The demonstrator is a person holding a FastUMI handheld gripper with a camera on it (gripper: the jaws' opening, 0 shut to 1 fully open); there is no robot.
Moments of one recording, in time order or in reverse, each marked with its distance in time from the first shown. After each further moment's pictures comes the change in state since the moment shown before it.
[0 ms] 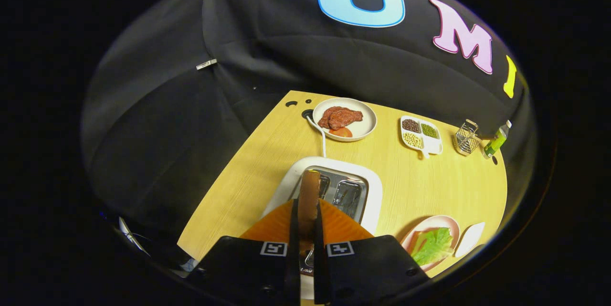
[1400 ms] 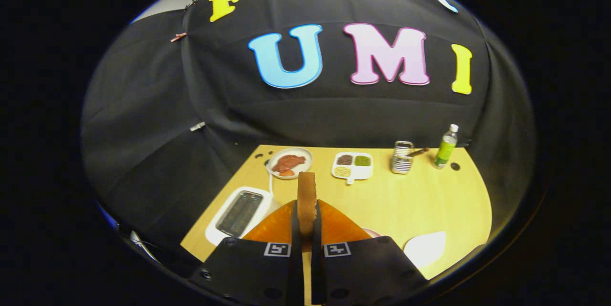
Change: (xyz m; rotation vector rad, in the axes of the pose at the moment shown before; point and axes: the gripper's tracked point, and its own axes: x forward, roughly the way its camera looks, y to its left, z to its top) arm -0.192 -0.231 0.018 0.134 -0.271 -0.068
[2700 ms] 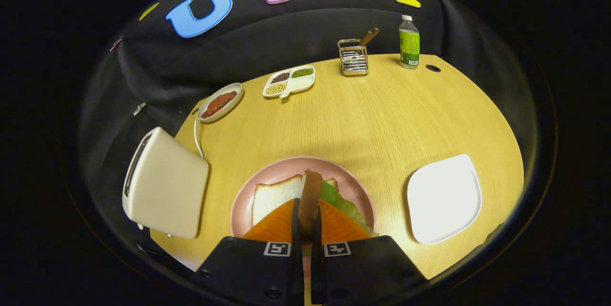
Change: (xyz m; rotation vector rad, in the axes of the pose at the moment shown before) arm 0.108 -0.108 -0.217 0.213 0.286 -0.103
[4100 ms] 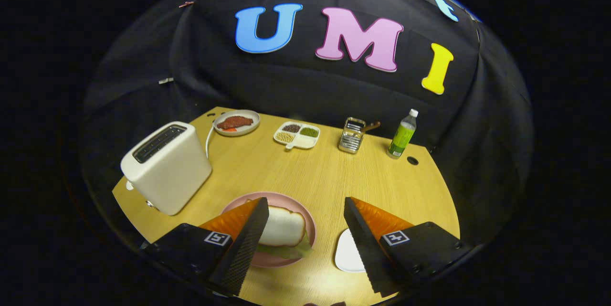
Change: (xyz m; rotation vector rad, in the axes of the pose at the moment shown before) arm -0.156 0.012 0.099 -0.399 -0.350 -0.023
